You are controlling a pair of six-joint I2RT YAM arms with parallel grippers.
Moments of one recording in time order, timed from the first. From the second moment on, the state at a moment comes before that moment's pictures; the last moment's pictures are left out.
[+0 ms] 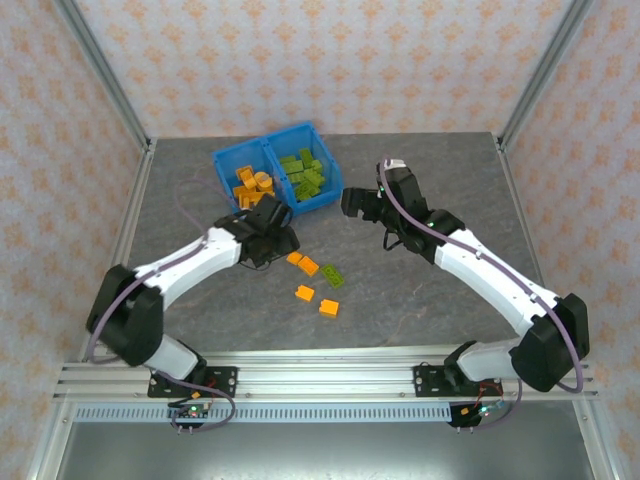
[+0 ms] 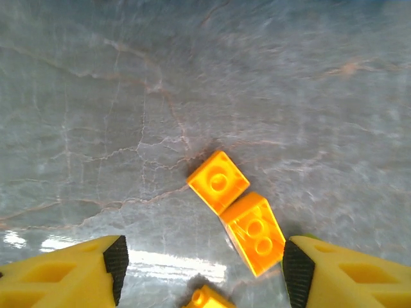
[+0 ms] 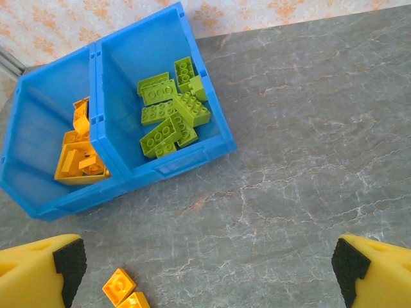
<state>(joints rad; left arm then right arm) -0.52 1.55 1.06 -0.65 -0.07 -1.00 0.60 1.33 1.14 -0.41 0.20 0.48</state>
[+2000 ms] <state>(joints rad) -0.40 1.78 1.78 -0.99 -0.51 -0.81 0.60 1.26 1.10 -0.50 0.40 0.56</state>
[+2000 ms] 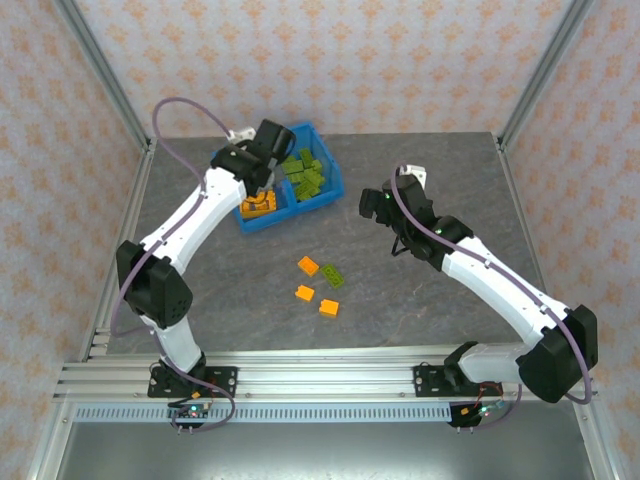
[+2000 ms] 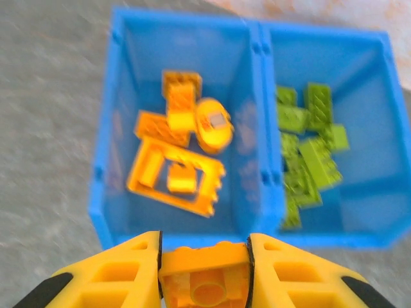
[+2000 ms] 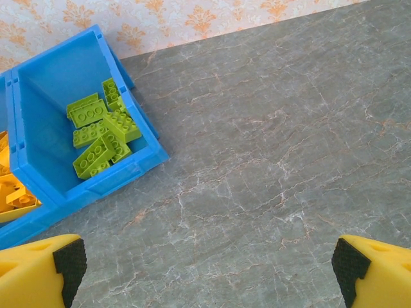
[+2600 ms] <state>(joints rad) -0.27 2.14 1.97 -0.93 -0.55 -0.65 0.60 1.20 1.10 -0.55 0.40 0.57</state>
